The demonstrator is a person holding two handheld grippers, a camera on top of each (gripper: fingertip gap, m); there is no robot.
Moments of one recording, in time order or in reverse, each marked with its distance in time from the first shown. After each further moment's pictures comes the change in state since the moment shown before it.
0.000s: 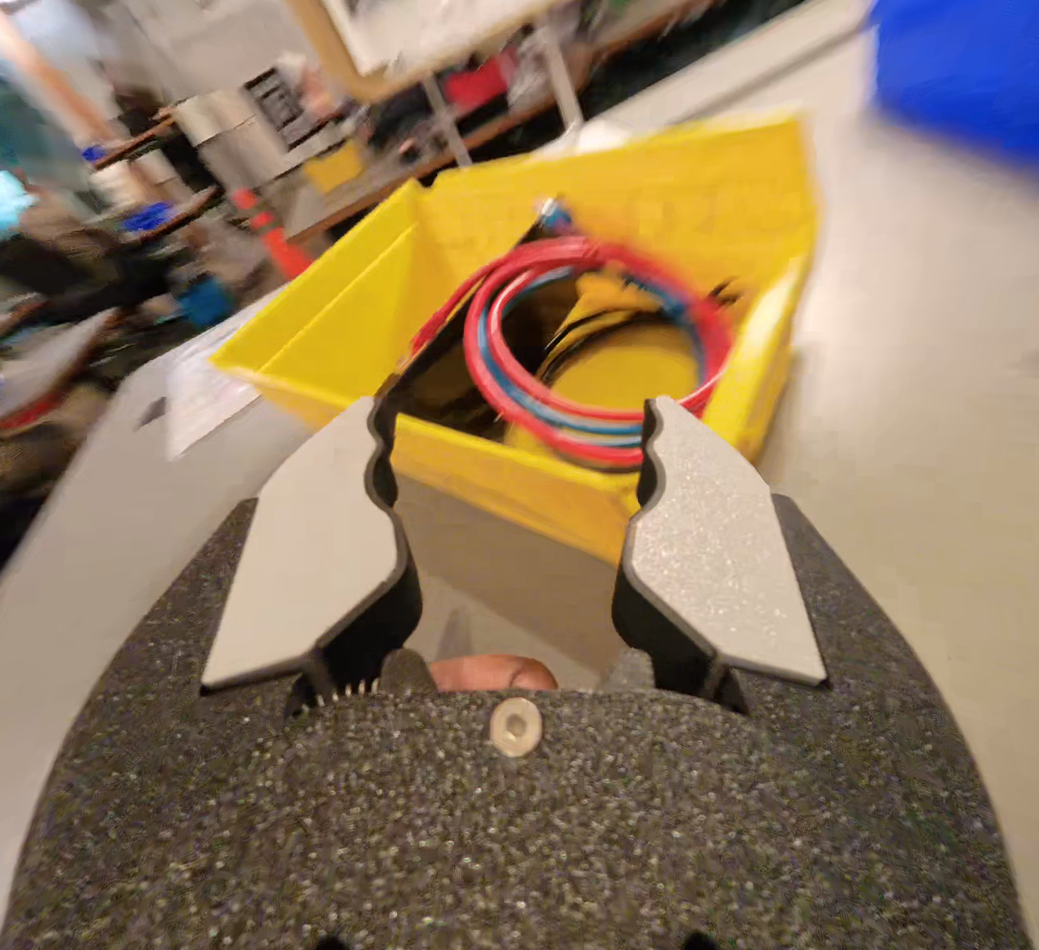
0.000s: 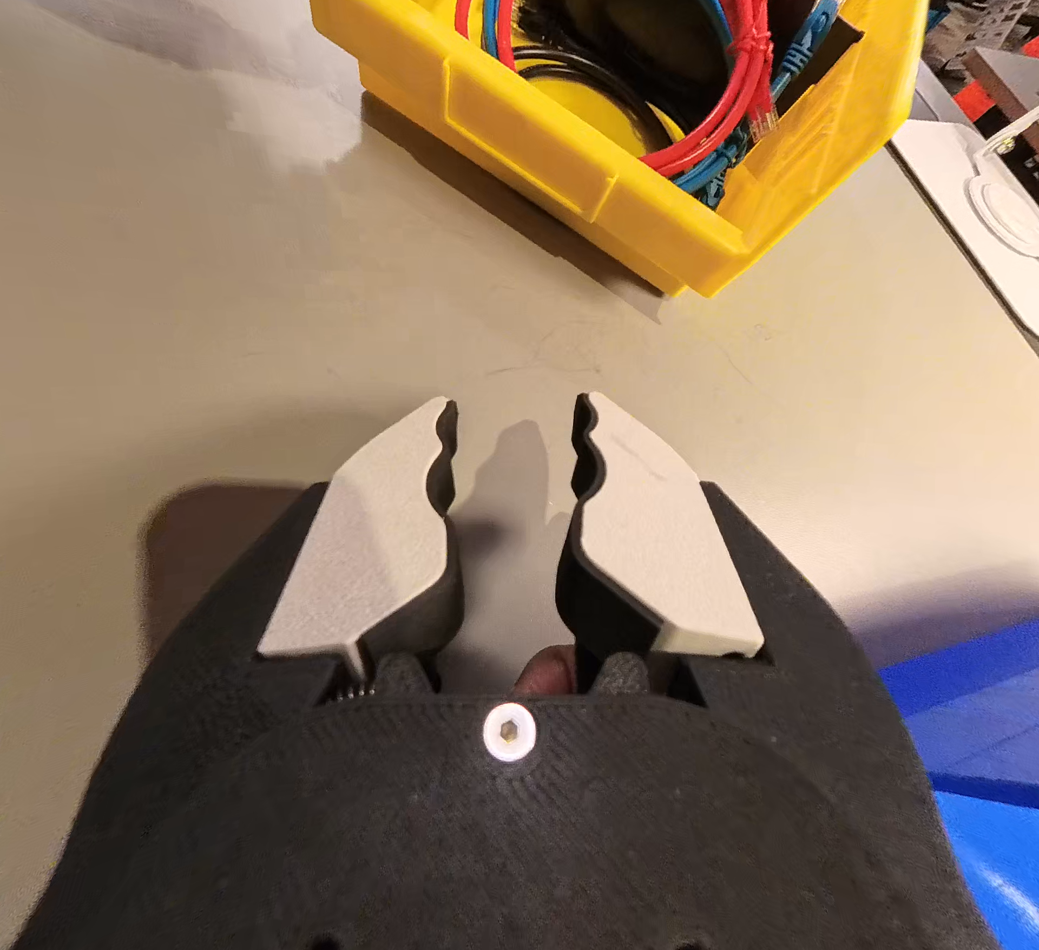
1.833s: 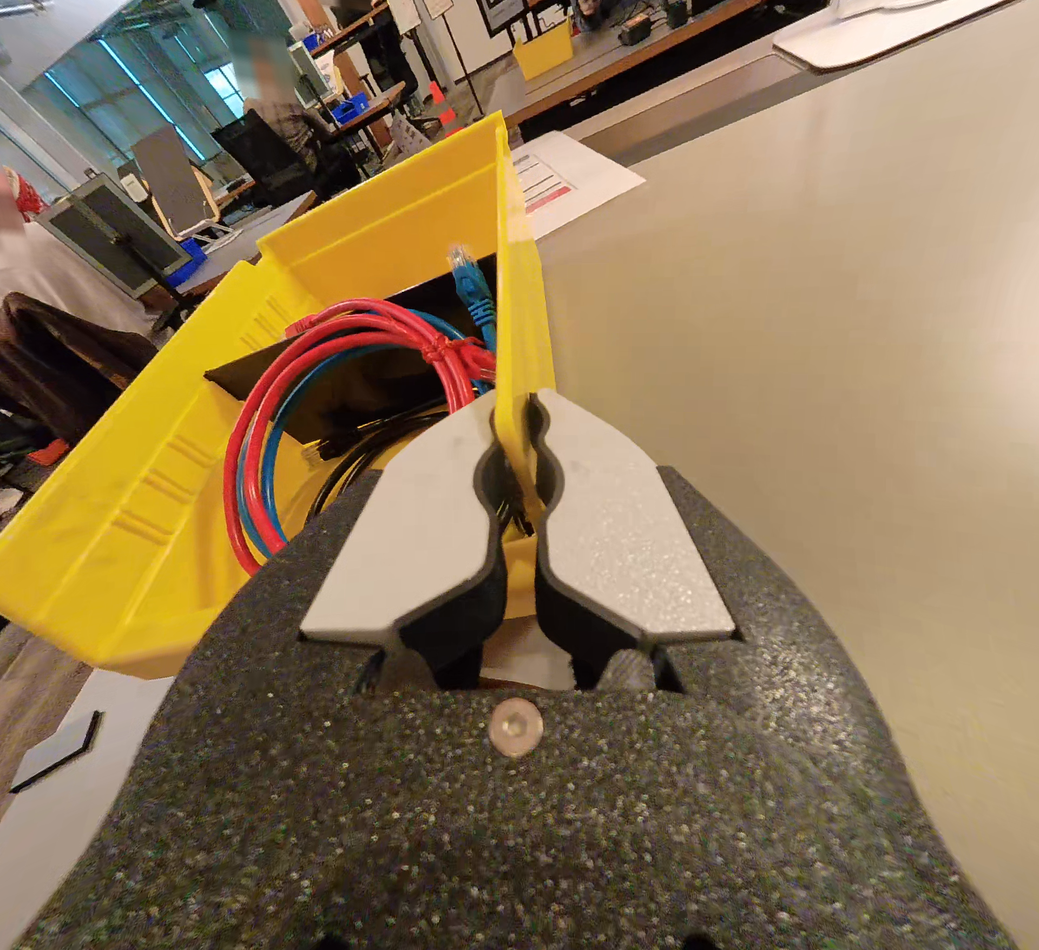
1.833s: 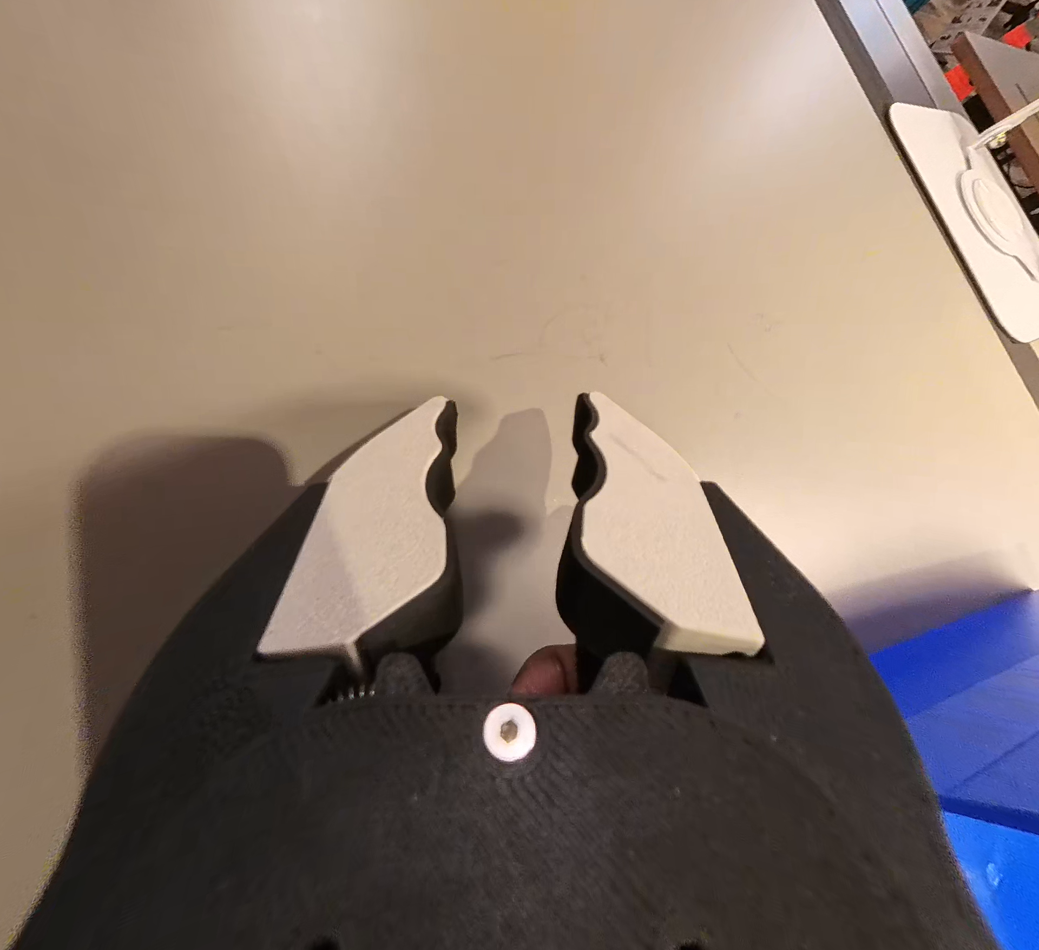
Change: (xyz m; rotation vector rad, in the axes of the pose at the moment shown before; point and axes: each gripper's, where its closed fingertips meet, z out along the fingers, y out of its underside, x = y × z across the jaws) left arm -0.186 0.106 -0.008 -0.130 -0.333 -0.046; right arm -0.002 0.007 0.007 -0.074 0.039 -0.065
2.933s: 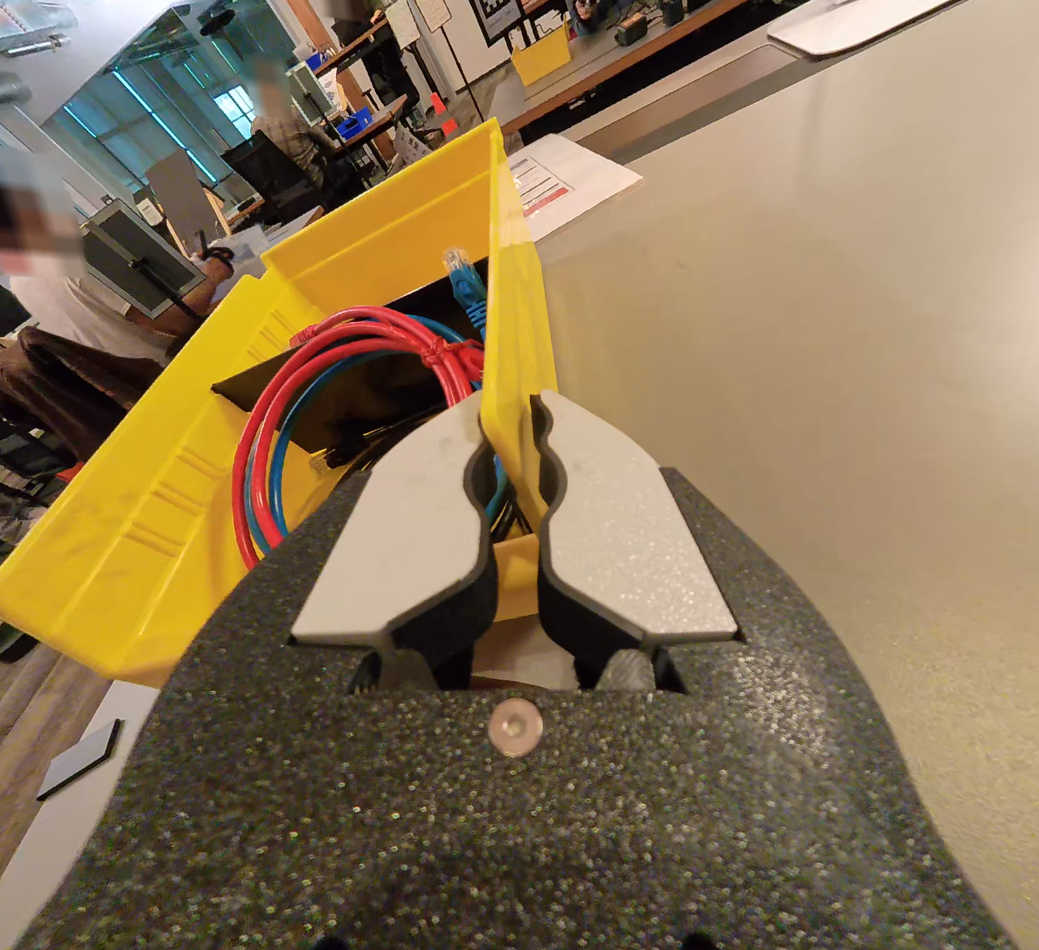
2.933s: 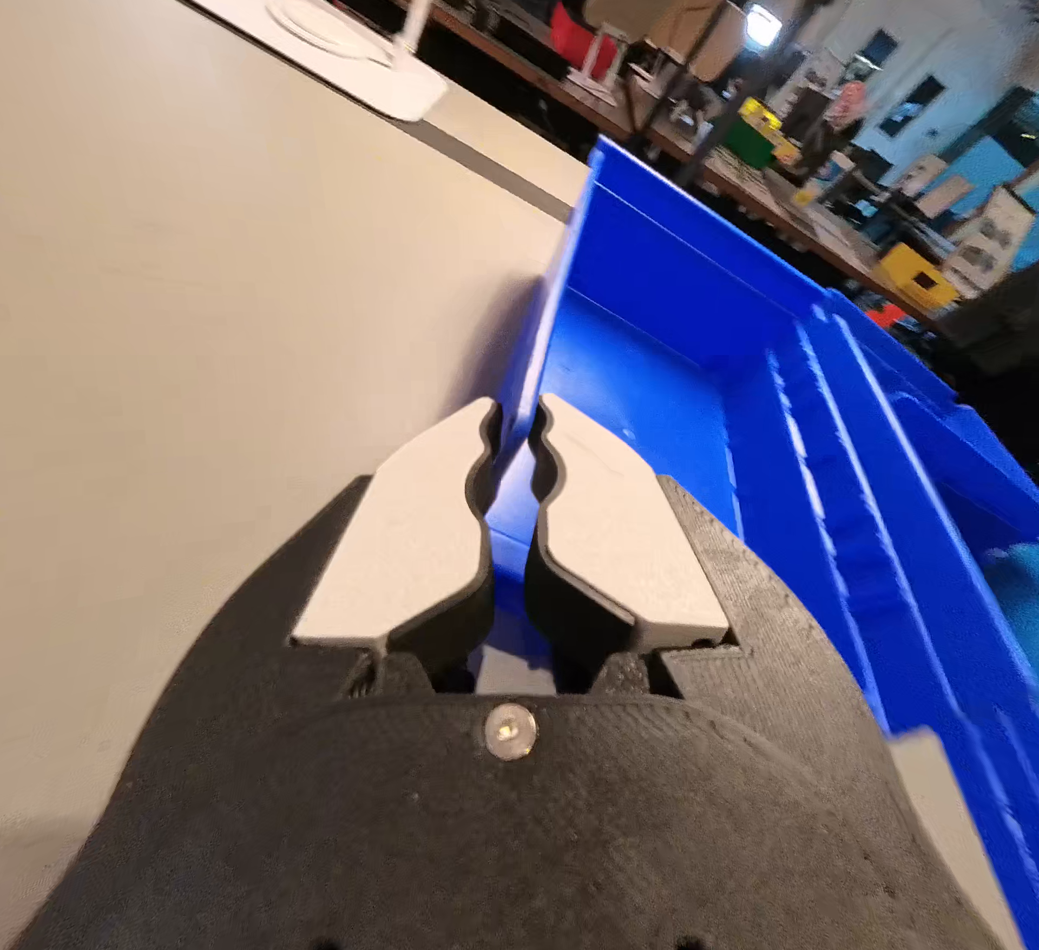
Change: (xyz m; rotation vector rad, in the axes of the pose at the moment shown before) left arm 0.004 0.000 0.005 0.010 -0.003 0.046; right arm 0.150 0.078 -0.111 -0.114 0.886 0.414
